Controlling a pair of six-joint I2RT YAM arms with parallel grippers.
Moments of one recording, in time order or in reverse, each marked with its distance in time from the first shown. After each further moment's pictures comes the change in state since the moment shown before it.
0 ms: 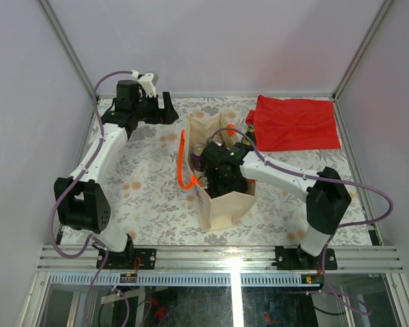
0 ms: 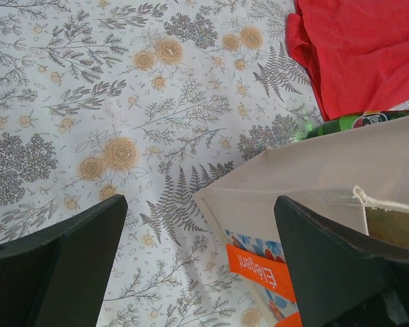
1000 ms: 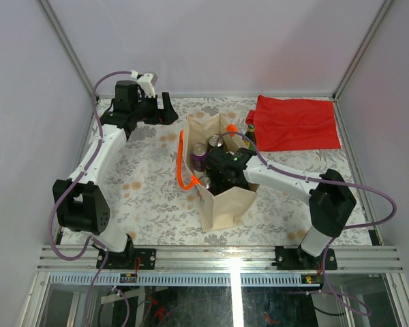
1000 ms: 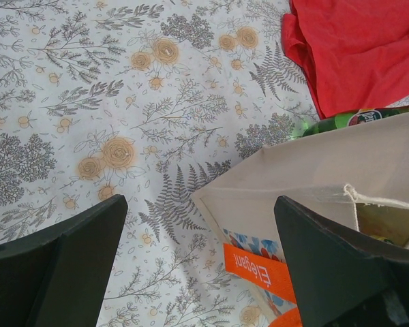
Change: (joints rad) left arm 0.005 -0.016 -0.010 0.001 0.015 0.005; right arm -0.002 -0.031 -0.112 0.061 -0.004 0.052
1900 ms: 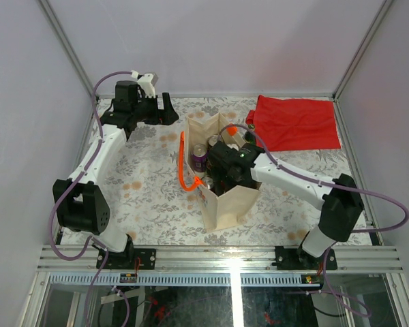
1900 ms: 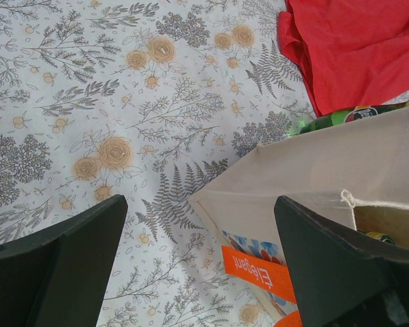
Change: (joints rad) left arm 0.000 0.000 -0.002 0.000 0.015 0.001; right arm 0.002 -0.053 0.055 -0.070 0.077 -0.027
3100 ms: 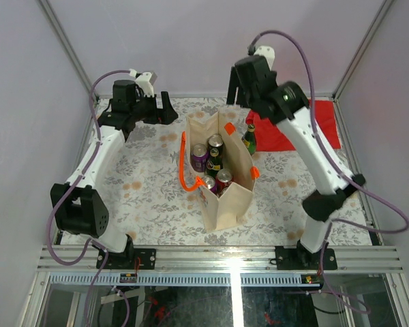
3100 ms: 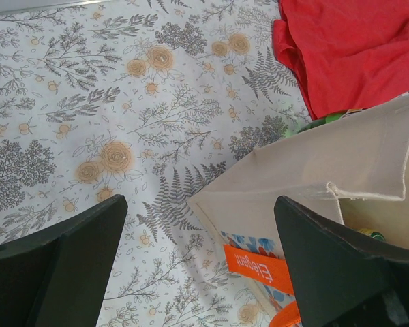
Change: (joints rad) left arm 0.000 -0.026 0.000 0.000 0.000 0.005; right arm -0.220 0.098 0.835 0.017 0.367 -0.156
